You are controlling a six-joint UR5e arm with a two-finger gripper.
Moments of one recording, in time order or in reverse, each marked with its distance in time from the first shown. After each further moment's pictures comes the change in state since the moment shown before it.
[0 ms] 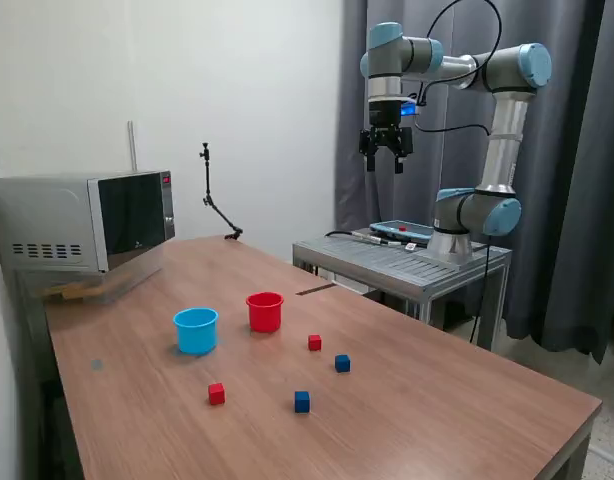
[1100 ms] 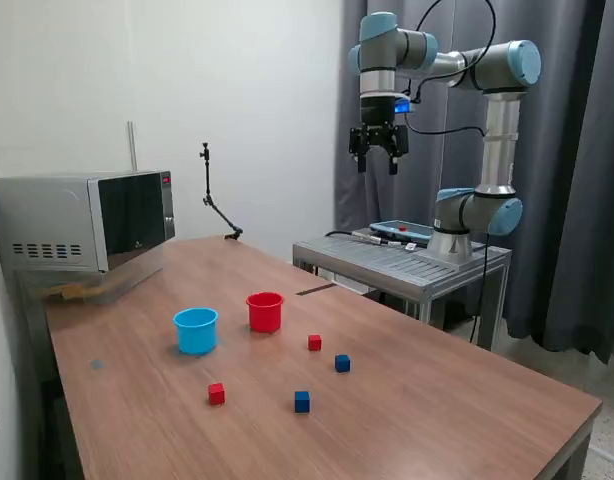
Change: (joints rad) arm 0.080 0.153 -0.152 -0.018 0.000 0.001
